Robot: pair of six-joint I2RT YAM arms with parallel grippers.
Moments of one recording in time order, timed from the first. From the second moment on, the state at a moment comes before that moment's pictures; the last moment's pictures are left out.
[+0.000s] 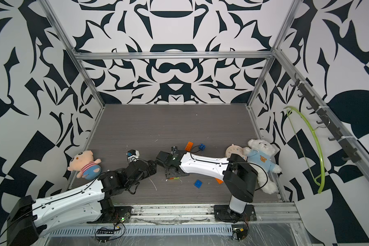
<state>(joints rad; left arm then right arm) -1.01 0.92 0.50 -0.43 -0.41 -1.16 1.10 1.70 1.20 -0.88 0.20 0.96</state>
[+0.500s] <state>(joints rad) -1.01 0.87 0.47 -0.47 -0.42 -1.19 1.09 1.72 1.16 -0.78 0.11 0.93</state>
